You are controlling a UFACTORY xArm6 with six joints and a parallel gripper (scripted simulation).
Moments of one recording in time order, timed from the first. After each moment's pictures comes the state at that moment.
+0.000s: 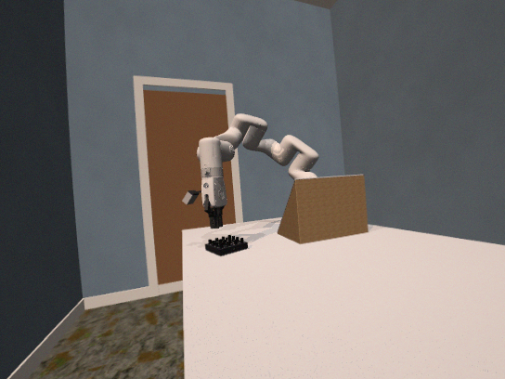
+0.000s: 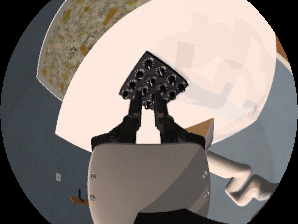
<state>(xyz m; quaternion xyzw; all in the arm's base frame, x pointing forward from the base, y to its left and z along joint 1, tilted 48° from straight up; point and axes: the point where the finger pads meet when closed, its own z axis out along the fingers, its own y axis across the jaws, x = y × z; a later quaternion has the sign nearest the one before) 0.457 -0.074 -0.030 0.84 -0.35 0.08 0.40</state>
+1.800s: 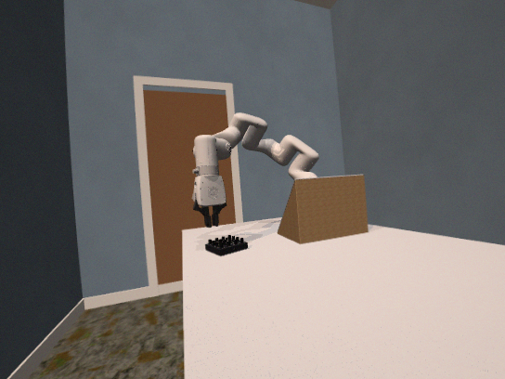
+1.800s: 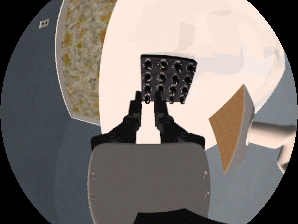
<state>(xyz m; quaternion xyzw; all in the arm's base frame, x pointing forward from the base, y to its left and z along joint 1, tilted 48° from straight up) 0.474 -0.068 -0.030 0.70 -0.59 0.19 0.36</state>
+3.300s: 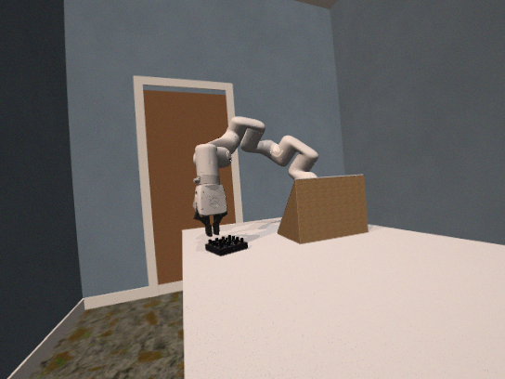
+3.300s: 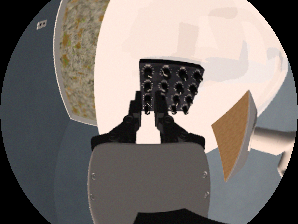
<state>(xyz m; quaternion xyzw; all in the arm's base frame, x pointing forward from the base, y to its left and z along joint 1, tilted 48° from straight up) 0.469 -0.090 -0.051 0.70 -0.59 0.19 0.36</state>
